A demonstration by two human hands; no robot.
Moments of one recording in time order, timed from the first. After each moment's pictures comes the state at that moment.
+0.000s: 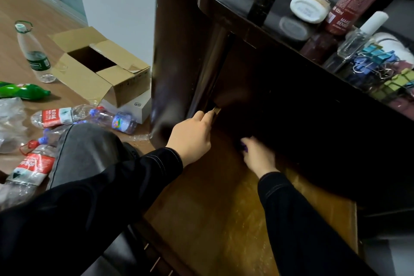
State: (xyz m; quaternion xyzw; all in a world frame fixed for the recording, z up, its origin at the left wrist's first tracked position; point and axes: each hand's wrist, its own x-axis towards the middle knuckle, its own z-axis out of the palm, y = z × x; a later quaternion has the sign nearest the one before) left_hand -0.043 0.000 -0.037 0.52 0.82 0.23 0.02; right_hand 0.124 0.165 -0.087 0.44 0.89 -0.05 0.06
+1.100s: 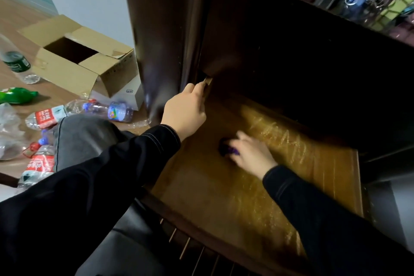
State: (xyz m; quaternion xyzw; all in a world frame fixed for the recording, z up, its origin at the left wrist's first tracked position) left_hand -0.046 -0.003 -0.036 0.52 0.81 0.26 0.03; right_hand 0.162 0.079 -0.092 0.30 0.95 -0.05 0.05
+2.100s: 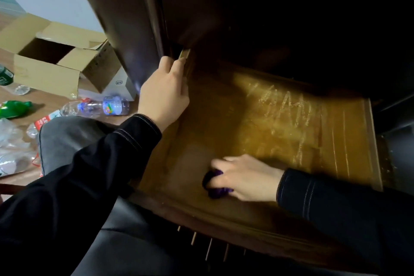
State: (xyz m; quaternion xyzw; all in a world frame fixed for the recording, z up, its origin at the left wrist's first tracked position) left_hand -0.044 -0.003 -0.042 0.57 0.79 0.22 -0.07; right_hand 0.200 0.005 -0.086 0.03 0.98 -0.16 0.14
